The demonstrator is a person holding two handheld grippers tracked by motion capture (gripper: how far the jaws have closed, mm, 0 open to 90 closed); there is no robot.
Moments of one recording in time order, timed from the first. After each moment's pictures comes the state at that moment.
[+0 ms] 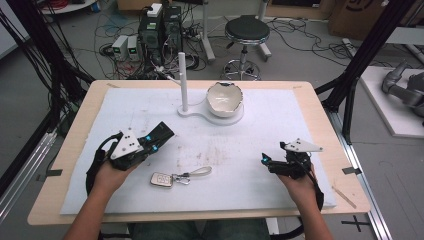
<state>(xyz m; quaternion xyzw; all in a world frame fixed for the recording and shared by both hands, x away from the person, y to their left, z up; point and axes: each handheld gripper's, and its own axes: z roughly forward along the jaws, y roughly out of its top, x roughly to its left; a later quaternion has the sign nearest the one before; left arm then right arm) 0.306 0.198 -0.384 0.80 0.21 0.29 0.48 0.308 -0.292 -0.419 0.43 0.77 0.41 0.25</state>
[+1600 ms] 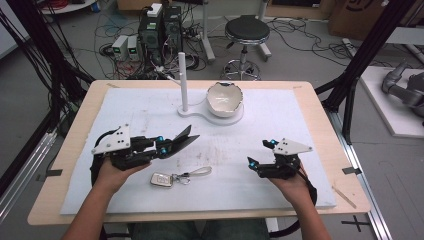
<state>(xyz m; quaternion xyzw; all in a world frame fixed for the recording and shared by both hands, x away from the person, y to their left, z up) 0.301 0.187 -0.359 0.75 0.12 0.13 0.64 0.304 -0.261 -0.406 0.31 0.81 0.45 0.22</state>
